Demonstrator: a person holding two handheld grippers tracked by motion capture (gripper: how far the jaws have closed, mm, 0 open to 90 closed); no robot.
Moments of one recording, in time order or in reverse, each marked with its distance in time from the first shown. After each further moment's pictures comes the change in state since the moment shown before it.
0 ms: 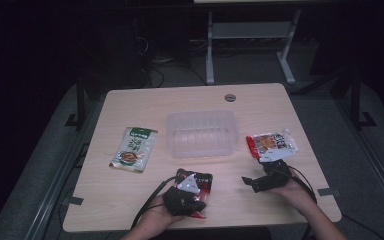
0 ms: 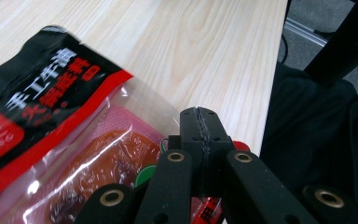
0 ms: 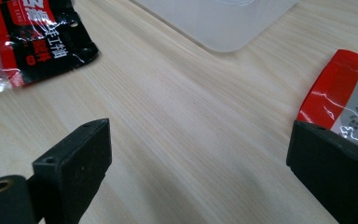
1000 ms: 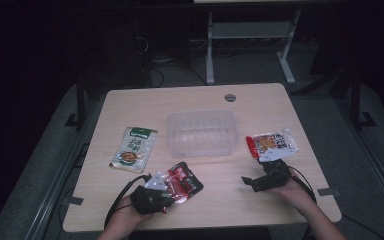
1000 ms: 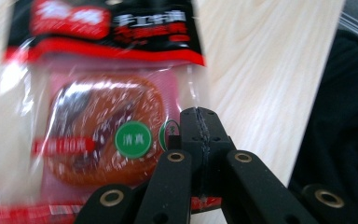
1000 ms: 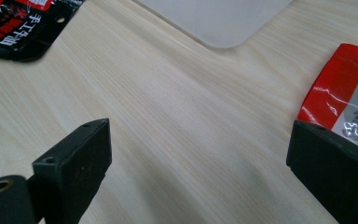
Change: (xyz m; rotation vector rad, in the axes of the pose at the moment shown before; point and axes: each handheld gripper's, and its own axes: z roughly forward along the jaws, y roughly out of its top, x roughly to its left) left arm 0.030 -0.051 -0.056 0.036 0.149 -0.079; right arm -0.002 -0.001 0.003 0.003 0.006 0.019
